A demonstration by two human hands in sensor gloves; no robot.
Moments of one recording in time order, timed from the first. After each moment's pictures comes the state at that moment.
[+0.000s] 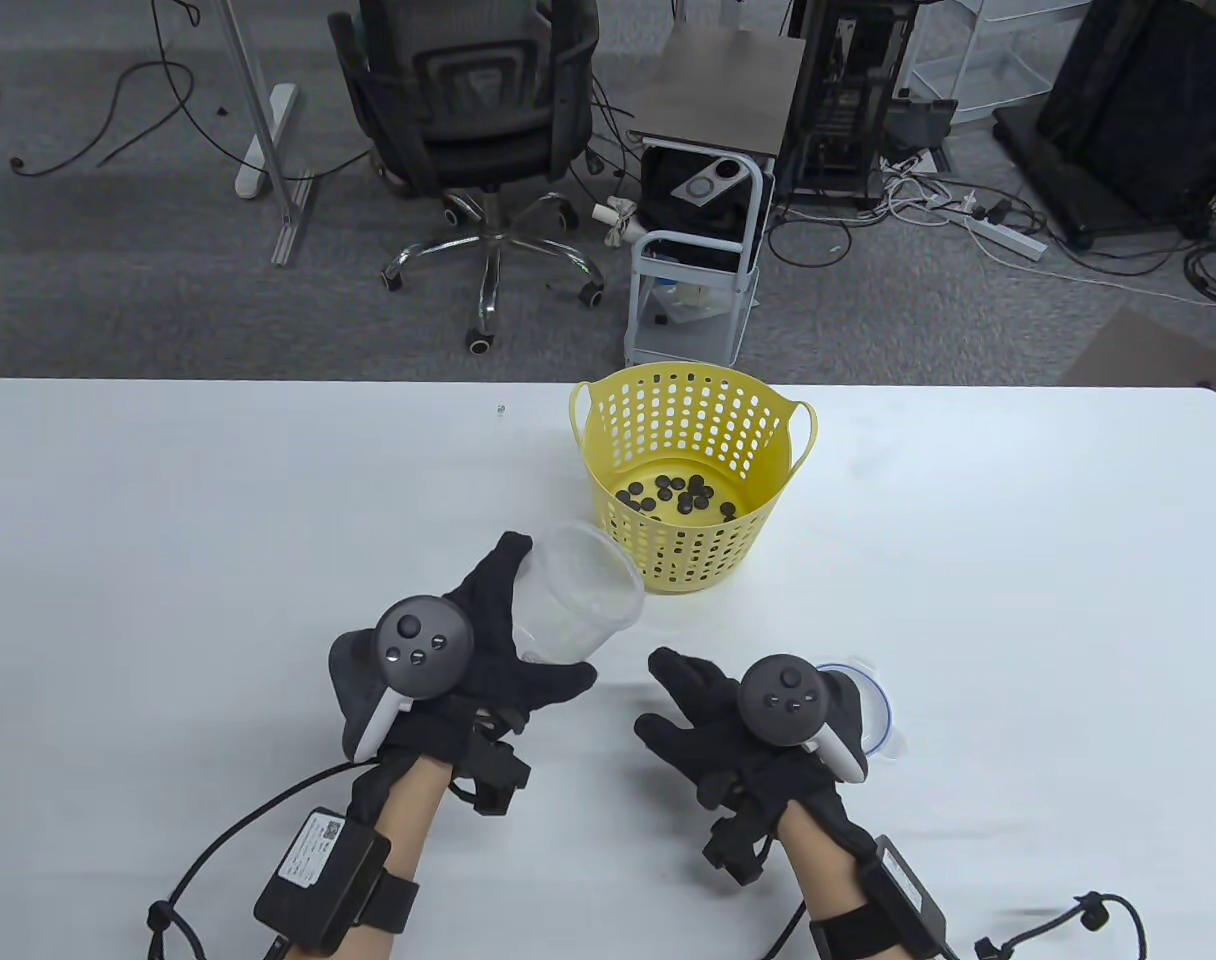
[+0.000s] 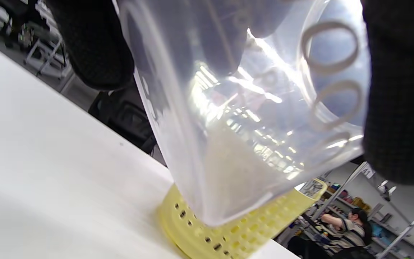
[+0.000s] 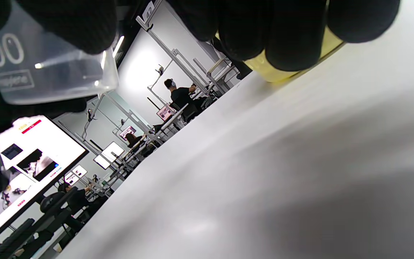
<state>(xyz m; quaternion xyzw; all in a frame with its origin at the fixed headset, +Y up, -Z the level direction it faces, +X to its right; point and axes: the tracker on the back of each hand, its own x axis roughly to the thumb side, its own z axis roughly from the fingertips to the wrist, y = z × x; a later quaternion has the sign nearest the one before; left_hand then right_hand) -0.170 -0.674 -0.286 0.03 -0.06 0.35 0.93 0.120 -0.752 -0.288 0.18 0.08 0.90 0.39</state>
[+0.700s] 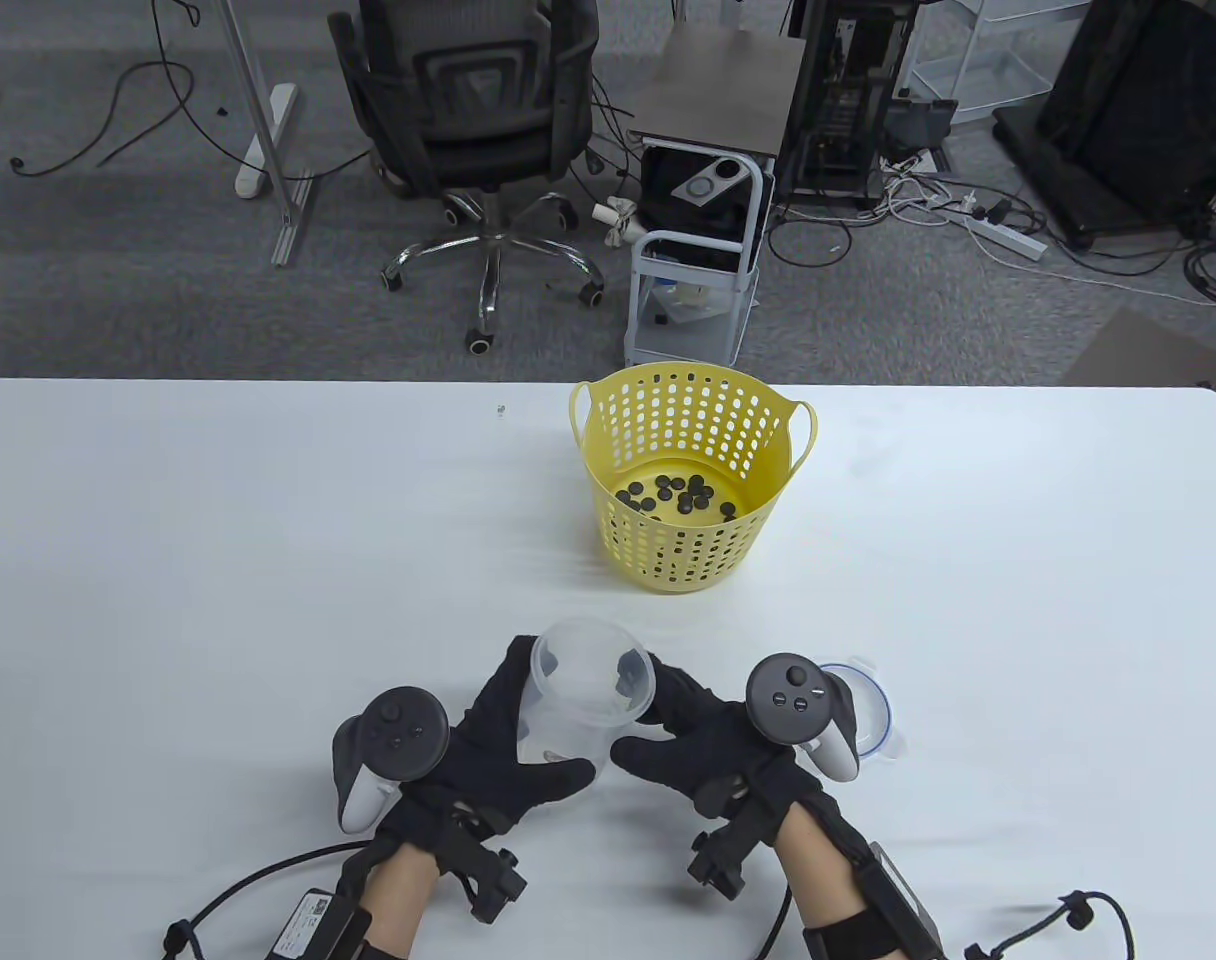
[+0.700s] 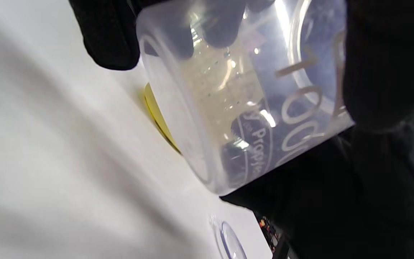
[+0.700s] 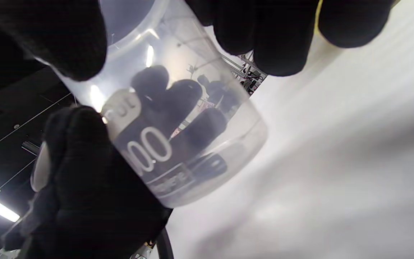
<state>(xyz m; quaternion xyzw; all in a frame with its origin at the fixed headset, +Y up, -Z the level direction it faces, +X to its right) -0.169 -0.762 -0.258 -0.10 -0.17 0.47 0.86 0.105 -0.744 -0.281 0.24 0.12 0.82 0.50</state>
